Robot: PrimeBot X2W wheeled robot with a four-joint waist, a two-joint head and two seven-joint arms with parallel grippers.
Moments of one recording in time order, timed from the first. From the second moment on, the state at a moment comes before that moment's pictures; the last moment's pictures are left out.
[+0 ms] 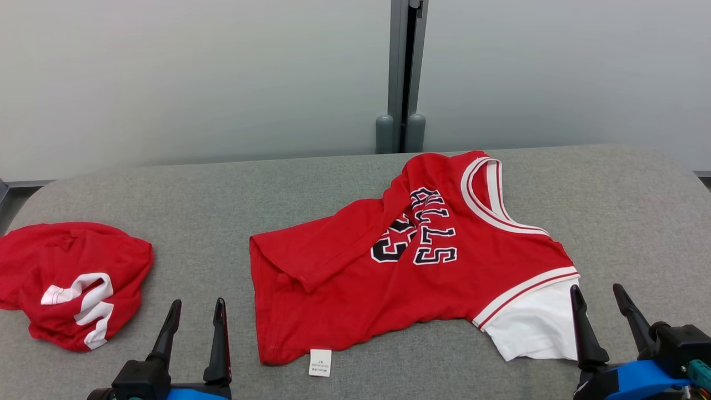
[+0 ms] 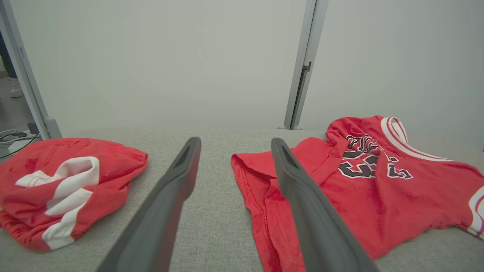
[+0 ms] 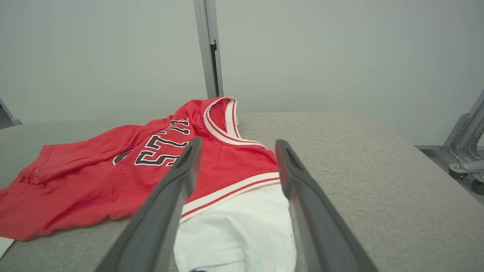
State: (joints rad) left arm 0.06 0.08 -0.08 0.23 -0.18 -0.08 -0.26; right arm 0.05 -0.05 -0.12 0.10 0.10 0.13 -0.09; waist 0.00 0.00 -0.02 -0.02
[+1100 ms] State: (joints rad) left arm -0.04 0.11 -0.25 0.40 -0.25 -0.12 0.15; right arm 0.04 -0.05 -0.09 0.11 0.15 0.13 -0.01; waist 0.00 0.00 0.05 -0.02
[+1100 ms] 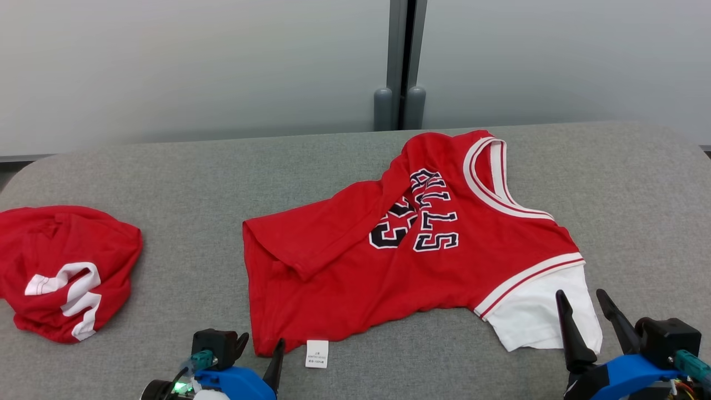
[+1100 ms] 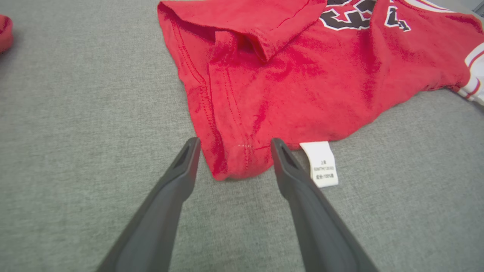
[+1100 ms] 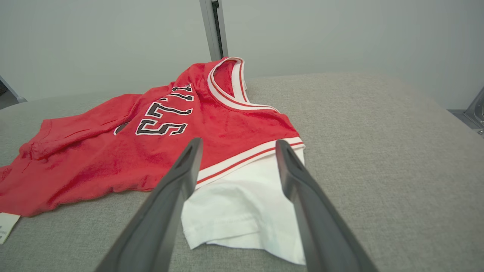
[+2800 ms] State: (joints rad) left arm -0.09 0.11 -0.25 0.36 -0.35 -0.11 -0.02; right arm -0.13 -0.05 -0.22 0.41 0.29 0.13 0.13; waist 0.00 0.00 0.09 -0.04
